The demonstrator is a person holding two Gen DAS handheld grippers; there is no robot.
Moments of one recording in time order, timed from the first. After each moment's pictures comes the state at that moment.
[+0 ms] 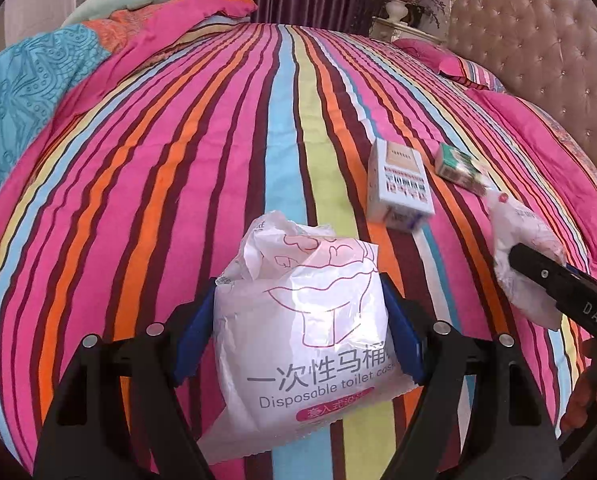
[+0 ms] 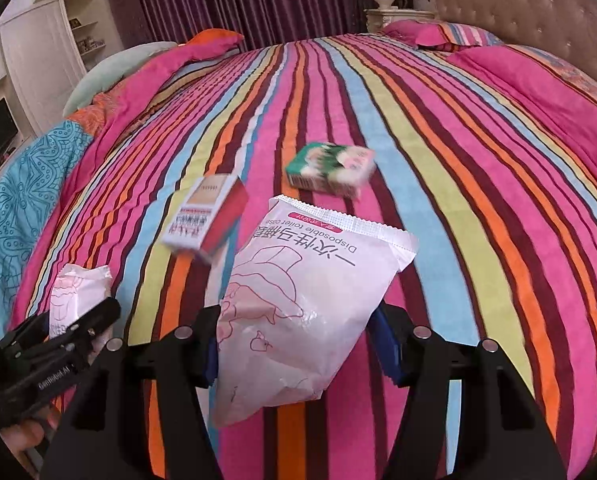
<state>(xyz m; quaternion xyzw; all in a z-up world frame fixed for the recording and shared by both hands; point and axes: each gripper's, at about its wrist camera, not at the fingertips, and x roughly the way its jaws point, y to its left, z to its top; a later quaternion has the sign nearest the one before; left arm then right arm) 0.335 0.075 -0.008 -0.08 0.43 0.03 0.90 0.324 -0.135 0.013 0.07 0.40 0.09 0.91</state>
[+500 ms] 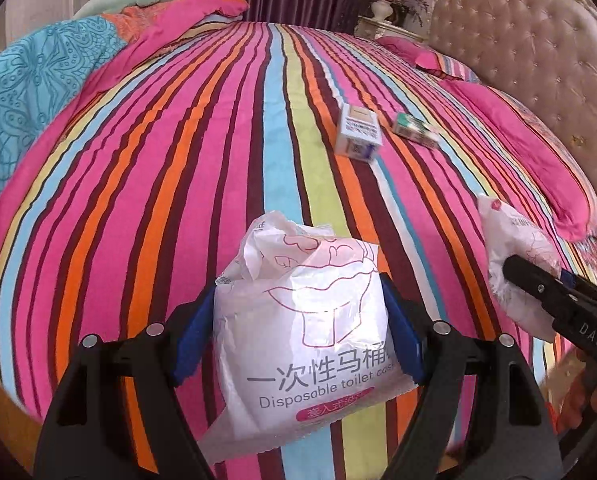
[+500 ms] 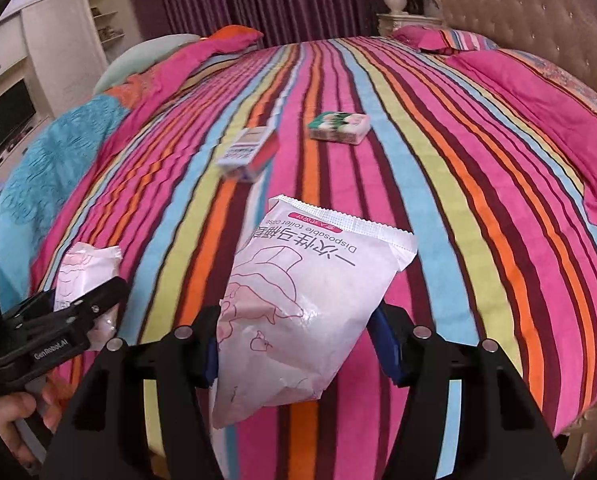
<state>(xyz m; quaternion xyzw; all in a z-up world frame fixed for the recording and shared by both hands) 0.227 0.065 0.006 -0.08 0.43 0.00 0.90 0.220 -0.128 0.026 0.05 0.40 0.12 0.91</state>
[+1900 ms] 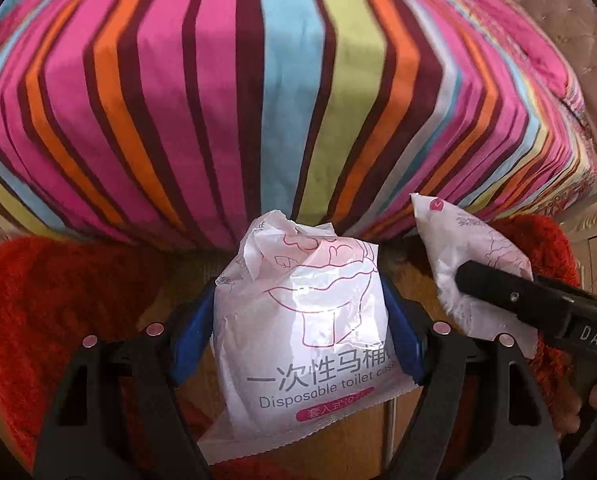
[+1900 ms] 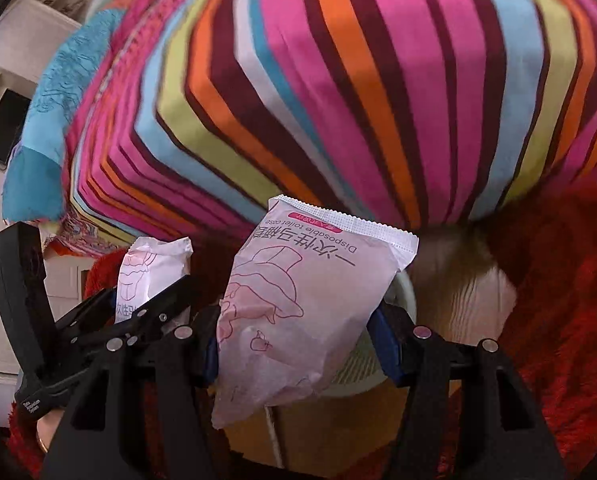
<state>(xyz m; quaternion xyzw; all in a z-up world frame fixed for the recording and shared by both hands) 0.040 0.041 -0.104 -0.09 0.61 -0.05 0.79 0.062 -0.120 -0.098 0.17 0.62 0.16 0.75</state>
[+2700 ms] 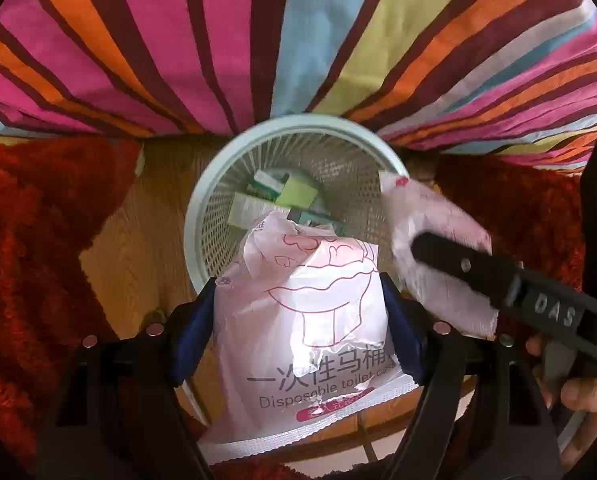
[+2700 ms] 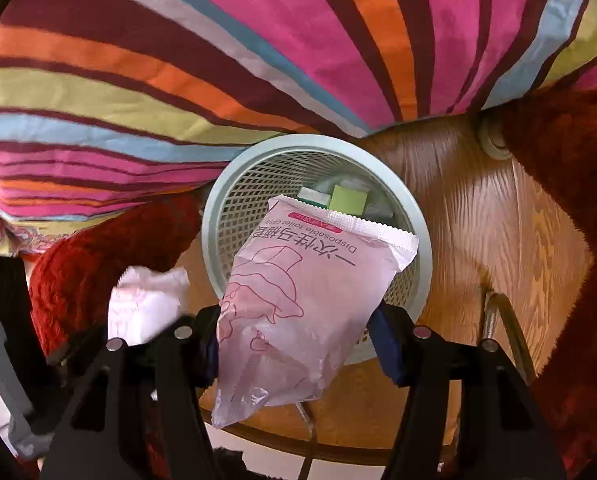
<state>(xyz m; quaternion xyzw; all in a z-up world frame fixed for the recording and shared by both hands) 0.044 0.035 -0.204 -0.12 0.76 -0.04 0.64 0.079 -0.104 -0.204 0.20 0.75 0.10 0.63</state>
